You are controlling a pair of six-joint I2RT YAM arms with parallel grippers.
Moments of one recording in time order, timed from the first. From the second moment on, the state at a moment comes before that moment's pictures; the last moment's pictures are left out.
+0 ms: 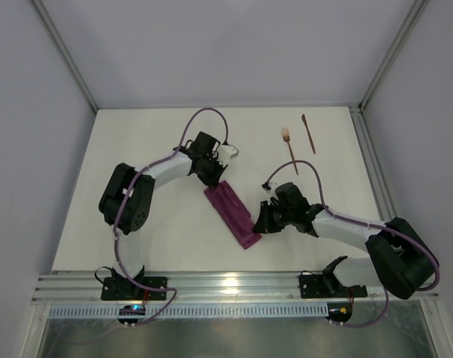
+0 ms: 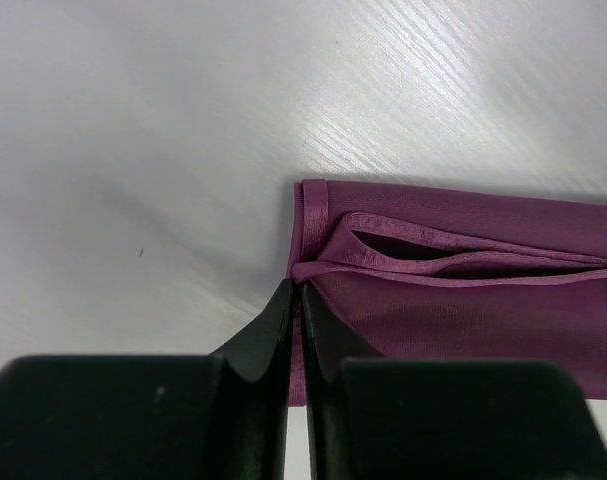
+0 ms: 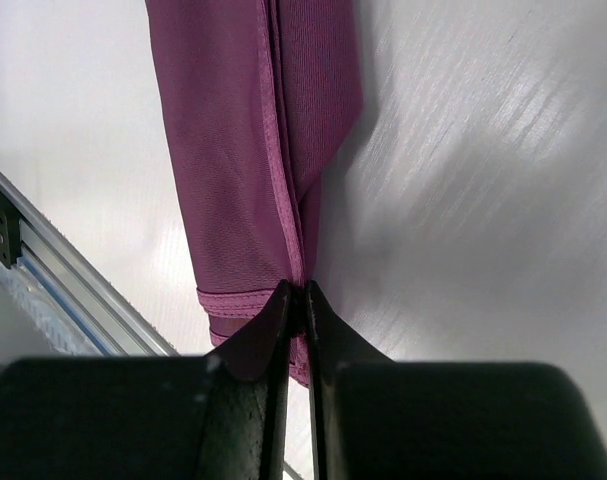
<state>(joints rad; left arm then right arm) -0.53 1.95 1.34 -0.45 0.27 0.29 0.61 1.30 0.48 -0.04 -0.39 0.50</state>
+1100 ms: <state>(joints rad) -0.53 1.95 1.34 -0.45 0.27 0.29 0.61 1.27 0.49 -0.04 -0.39 0.53</state>
